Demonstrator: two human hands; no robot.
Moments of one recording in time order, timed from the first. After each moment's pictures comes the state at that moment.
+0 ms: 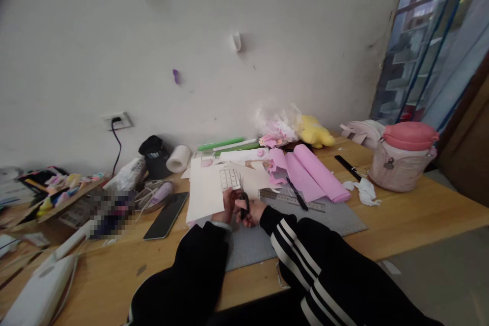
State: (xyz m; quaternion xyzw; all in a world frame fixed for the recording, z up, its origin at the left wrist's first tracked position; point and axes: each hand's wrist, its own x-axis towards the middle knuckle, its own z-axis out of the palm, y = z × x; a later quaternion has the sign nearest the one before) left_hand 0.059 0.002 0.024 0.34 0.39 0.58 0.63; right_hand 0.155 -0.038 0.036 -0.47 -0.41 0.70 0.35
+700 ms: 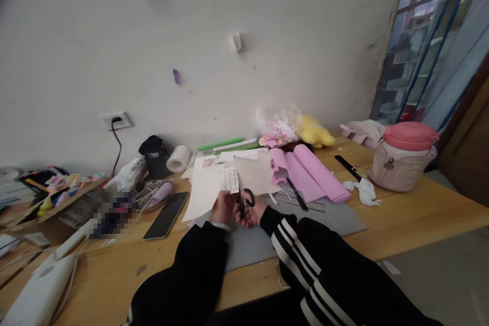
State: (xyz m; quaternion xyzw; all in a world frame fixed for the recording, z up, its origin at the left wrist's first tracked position) left_hand 0.054 -0.008 0.042 0.36 0.32 0.55 0.68; right_hand 0.161 -0.030 0.028 -0.39 -0.38 0.77 0.33
